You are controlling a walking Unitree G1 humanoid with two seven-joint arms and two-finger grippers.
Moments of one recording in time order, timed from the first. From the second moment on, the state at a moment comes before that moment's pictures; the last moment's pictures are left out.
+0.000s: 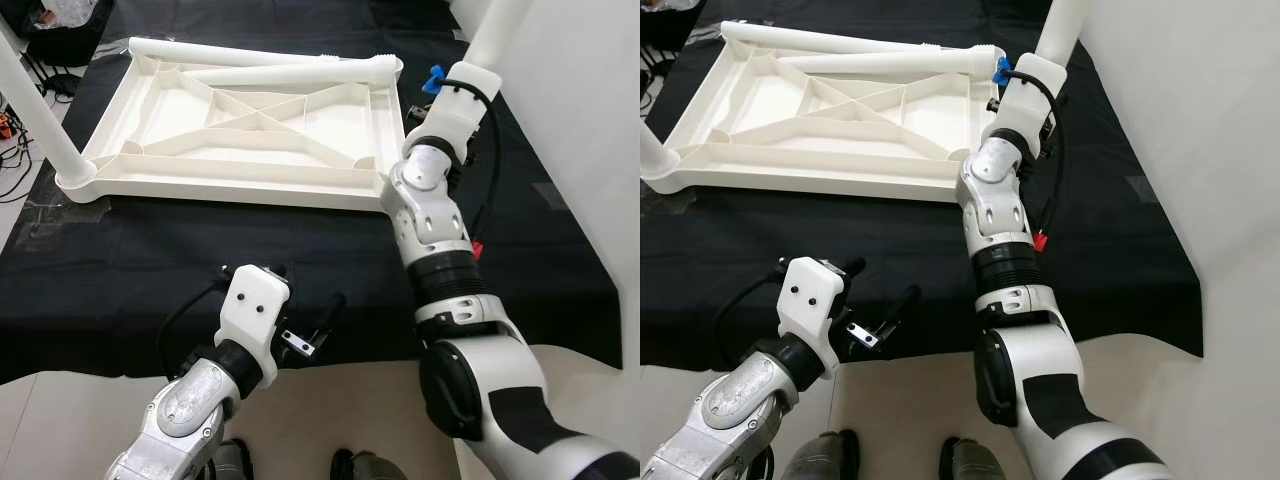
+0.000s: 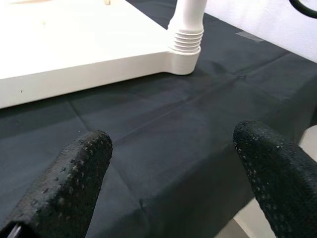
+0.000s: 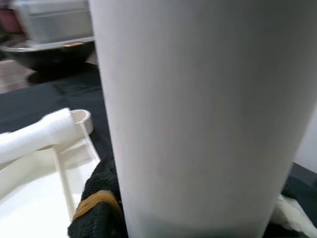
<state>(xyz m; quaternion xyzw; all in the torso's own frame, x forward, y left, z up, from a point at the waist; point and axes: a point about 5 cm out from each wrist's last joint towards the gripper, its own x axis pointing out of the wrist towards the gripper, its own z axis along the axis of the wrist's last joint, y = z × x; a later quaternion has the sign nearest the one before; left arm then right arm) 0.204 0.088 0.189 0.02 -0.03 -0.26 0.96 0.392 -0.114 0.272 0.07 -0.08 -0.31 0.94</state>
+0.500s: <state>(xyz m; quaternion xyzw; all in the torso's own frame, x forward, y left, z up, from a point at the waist) 0.204 0.088 0.189 0.02 -0.03 -0.26 0.97 0.389 -0.108 0.271 0.07 -0.09 -0.34 0.94</state>
